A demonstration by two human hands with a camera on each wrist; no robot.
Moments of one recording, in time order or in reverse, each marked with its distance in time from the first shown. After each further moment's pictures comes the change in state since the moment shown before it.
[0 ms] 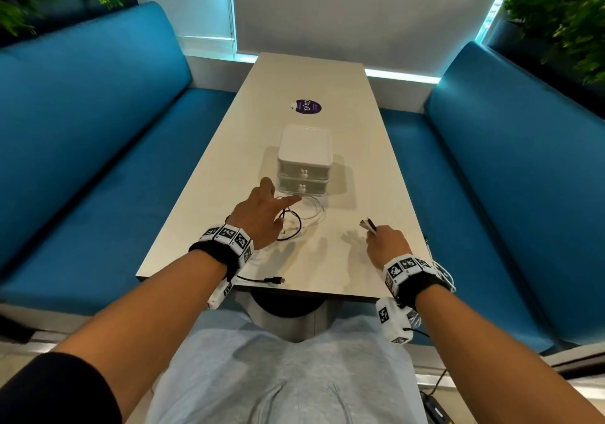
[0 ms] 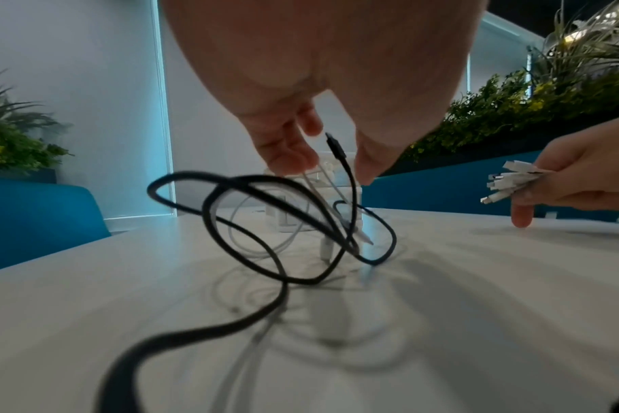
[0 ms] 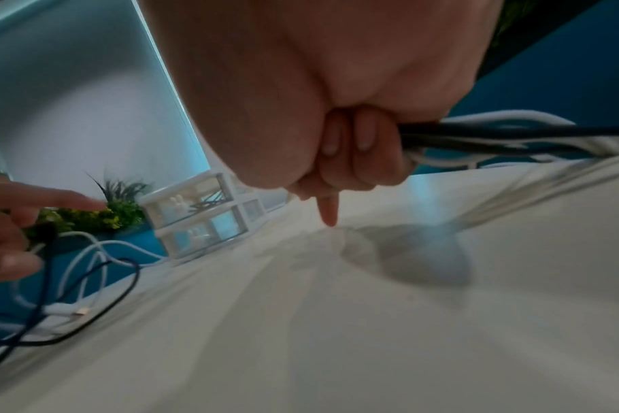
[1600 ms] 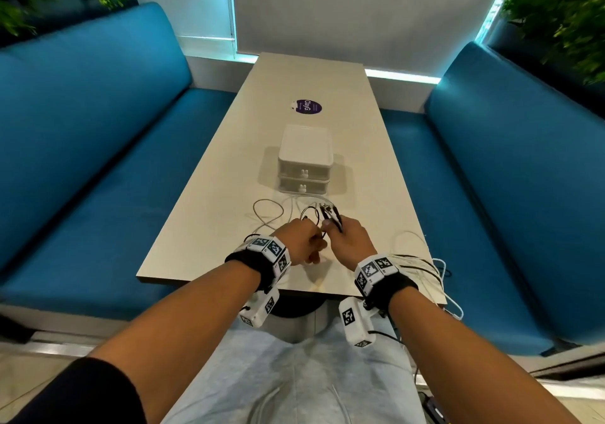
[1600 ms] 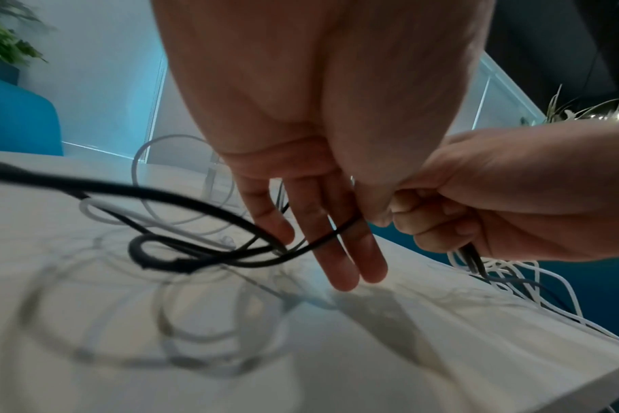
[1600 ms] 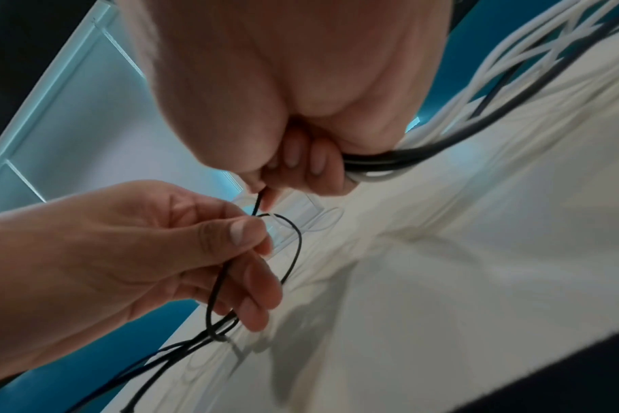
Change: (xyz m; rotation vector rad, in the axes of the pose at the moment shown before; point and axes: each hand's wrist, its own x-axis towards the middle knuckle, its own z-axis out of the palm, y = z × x) left_hand 0.004 0.067 0.013 -0.548 -0.410 -0.051; right_hand -0.034 -0.057 0.013 0.462 -0.063 -0.311
